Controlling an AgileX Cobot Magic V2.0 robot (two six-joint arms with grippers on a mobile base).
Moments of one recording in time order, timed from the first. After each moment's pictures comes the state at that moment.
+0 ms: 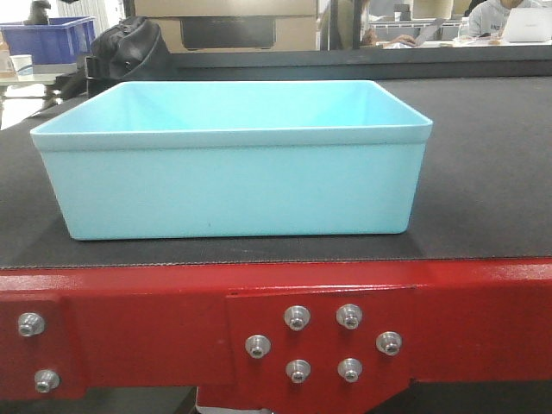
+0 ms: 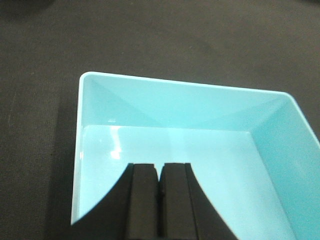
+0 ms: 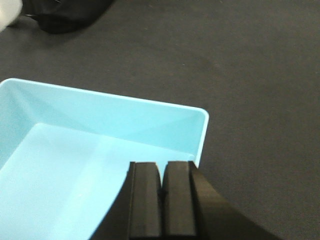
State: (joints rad) left arm -0.36 1.28 -0.99 0.17 0.25 -0.50; right arm 0.34 1.33 -1.10 -0.28 0.31 0.43
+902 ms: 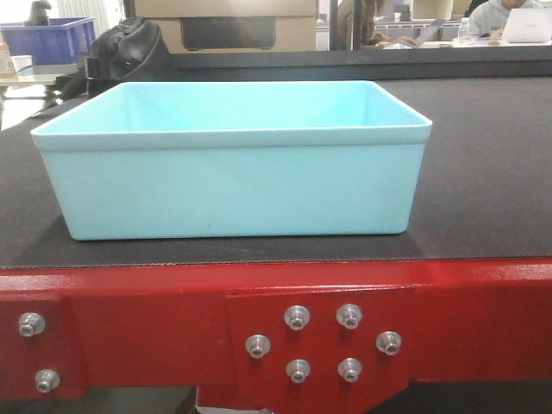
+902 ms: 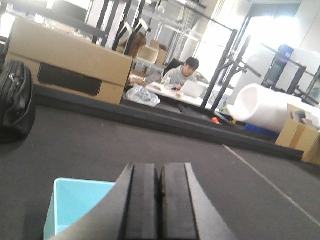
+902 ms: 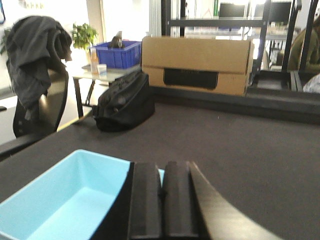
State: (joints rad) left arm -0.36 0.55 -0.60 0.17 0.00 -0.50; right arm 0.35 0.69 -0.73 -0.37 0.09 0.42
